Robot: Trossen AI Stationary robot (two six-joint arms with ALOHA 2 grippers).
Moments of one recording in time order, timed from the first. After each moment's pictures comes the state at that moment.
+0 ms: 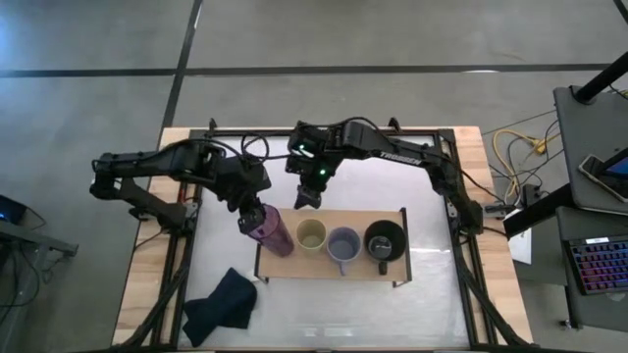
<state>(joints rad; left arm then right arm) -0.05 1.35 1.63 -1.30 0.09 -0.52 -0.16 2.15 2.34 -1.16 -0.64 0.28</state>
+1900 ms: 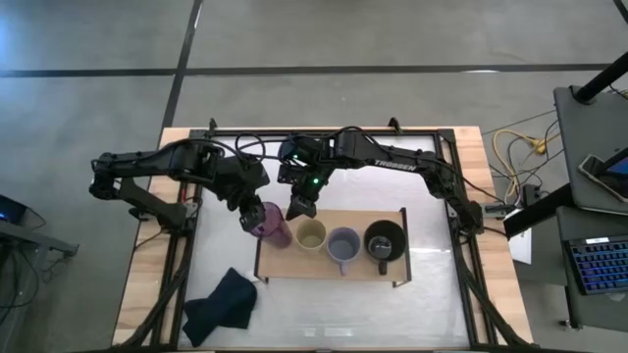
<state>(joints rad) -0.05 1.34 1.64 -1.32 0.05 -0.60 -0.11 2.19 2.34 -1.04 -0.71 0.29</state>
